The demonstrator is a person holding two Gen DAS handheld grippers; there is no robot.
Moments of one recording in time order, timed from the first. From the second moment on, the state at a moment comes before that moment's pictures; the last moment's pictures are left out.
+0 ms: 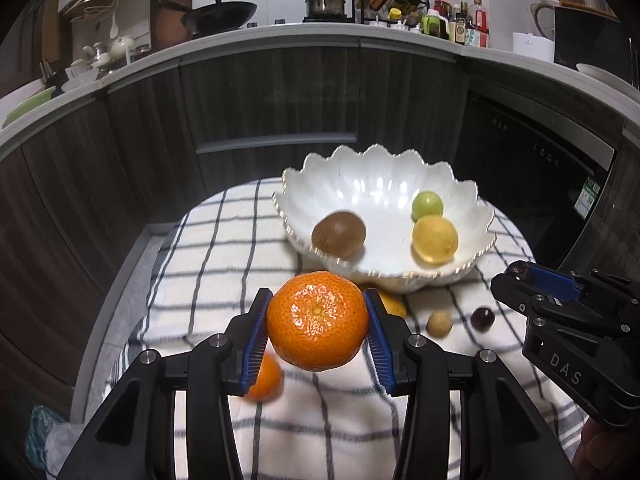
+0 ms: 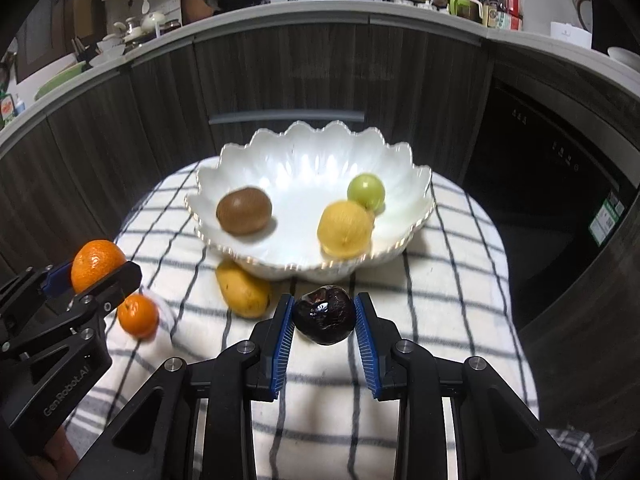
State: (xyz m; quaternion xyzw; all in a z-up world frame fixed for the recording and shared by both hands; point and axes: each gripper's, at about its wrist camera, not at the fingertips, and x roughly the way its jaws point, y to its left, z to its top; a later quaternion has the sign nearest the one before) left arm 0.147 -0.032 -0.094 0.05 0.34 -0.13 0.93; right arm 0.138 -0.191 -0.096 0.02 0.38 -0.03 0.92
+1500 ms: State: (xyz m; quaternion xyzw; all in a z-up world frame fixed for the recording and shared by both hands) left arm 0.266 -0.081 -0.114 0.07 0.38 -0.14 0.91; right arm 0.258 -0.241 -0.110 0.00 0.41 -0.07 0.91
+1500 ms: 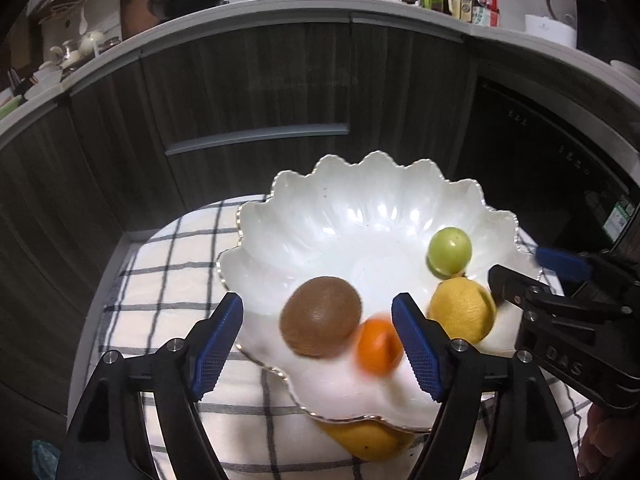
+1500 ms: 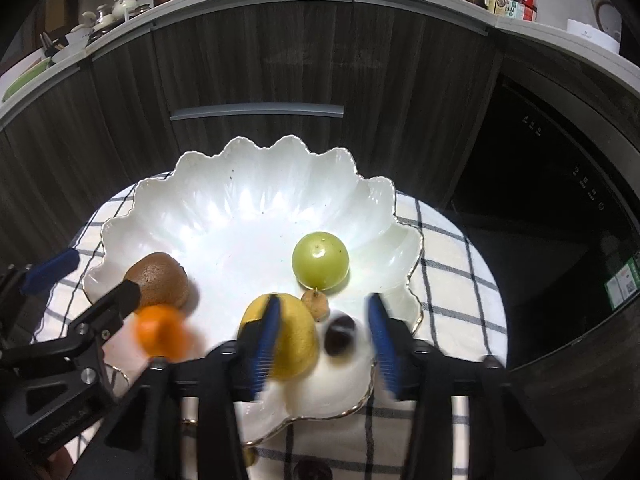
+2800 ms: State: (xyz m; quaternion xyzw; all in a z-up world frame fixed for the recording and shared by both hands) left arm 0.186 -0.038 -0.101 0.07 0.36 -0.10 0.93; right arm 0.173 -0.214 -0.088 0.01 0.39 -0.10 0.92
